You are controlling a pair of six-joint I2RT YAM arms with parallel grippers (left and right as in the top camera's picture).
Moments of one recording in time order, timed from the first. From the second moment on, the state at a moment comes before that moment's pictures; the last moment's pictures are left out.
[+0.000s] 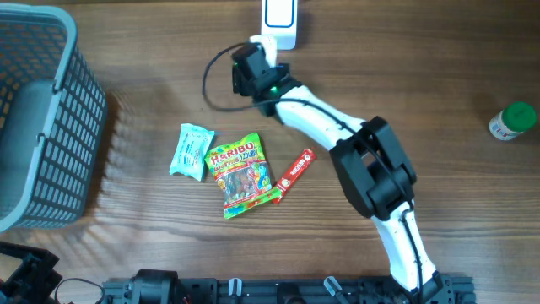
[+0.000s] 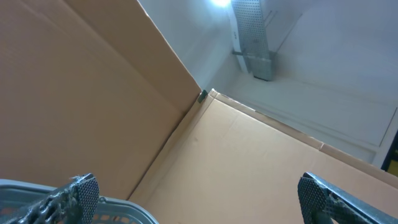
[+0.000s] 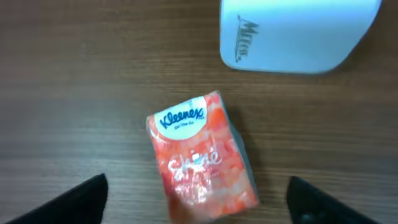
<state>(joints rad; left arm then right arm) -0.09 0.02 0.74 0.06 -0.76 -0.11 0.64 2.32 1.75 -0.24 0.32 0.51</state>
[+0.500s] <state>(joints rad) -0.09 0.02 0.74 0.06 -0.76 -0.11 0.47 2.32 1.75 -0.36 -0.12 1.19</state>
